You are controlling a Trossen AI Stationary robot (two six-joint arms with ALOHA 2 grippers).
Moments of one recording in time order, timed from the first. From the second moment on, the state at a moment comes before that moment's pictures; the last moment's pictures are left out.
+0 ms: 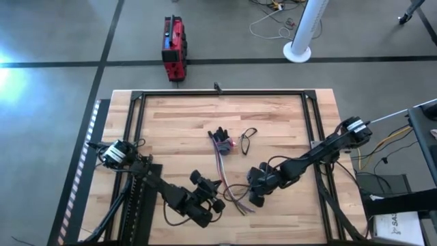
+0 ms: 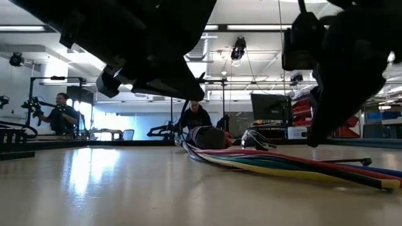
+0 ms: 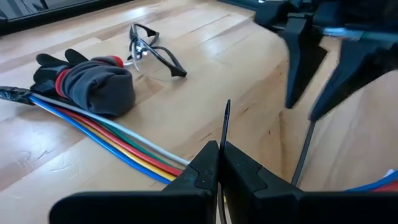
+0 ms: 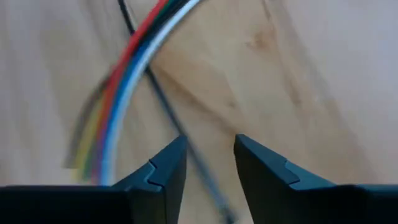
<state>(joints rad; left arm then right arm) -0.61 2.00 1.23 -0.18 -1.05 -1.01 0.46 1.71 0.84 -0.22 0.16 0.88</state>
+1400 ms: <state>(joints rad) -0.59 2.00 1.23 -0.16 -1.05 -0.87 0.60 1.88 1.01 -0.40 0.13 2.21</state>
